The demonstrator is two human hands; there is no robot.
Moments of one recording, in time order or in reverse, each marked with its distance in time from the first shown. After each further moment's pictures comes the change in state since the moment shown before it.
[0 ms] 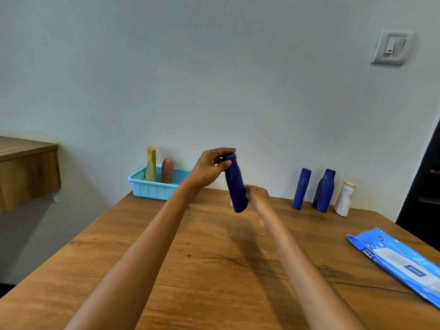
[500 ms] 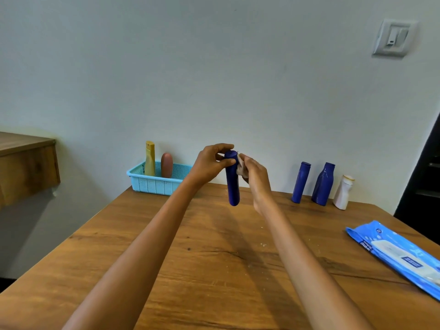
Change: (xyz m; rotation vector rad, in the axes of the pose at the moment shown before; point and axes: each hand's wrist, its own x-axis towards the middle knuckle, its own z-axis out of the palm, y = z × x) left_hand 0.003 -0.005 0.005 0.117 0.057 -0.016; right_hand -0.006 -0.024 0.005 0.360 0.009 -0.248
